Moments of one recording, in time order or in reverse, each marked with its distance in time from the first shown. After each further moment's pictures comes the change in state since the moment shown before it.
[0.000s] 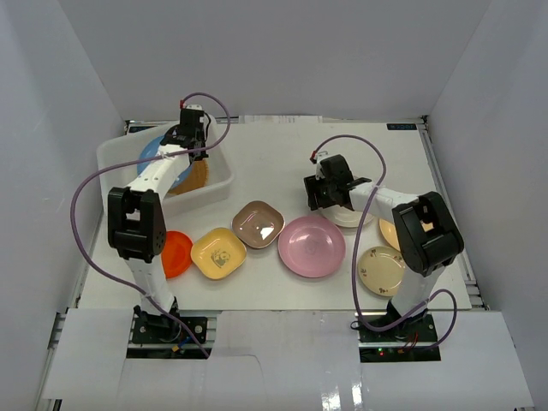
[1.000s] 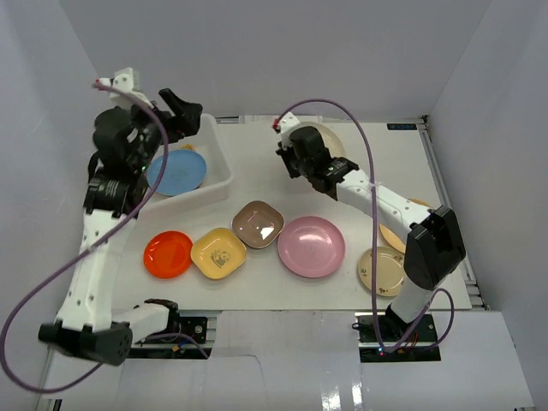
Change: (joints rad) left arm 0.000 -0.668 -0.087 0.095 0.376 -0.263; right arm 0.213 -0.067 0.341 -0.113 0.233 -0.157
